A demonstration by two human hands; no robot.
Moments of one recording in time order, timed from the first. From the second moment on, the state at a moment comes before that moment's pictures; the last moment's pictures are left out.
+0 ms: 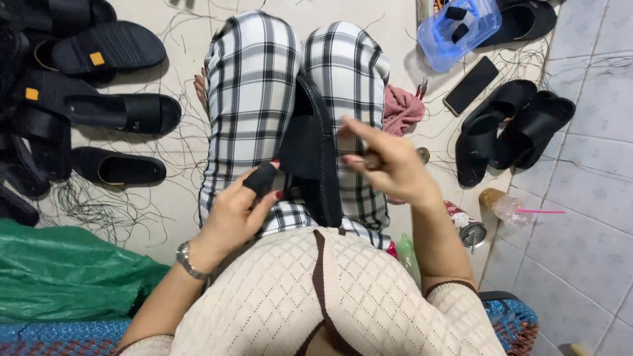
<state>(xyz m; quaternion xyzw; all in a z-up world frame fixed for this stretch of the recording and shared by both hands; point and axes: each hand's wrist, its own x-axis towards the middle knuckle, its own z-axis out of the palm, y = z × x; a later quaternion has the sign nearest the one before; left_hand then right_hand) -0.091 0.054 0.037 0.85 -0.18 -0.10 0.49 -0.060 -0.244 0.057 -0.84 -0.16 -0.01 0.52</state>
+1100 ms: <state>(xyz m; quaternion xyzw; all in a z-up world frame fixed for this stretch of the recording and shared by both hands) -0.100 0.057 0.035 0.91 -0.18 -0.02 0.37 -0.038 -0.254 0.029 -0.69 0.04 0.04 0.72</state>
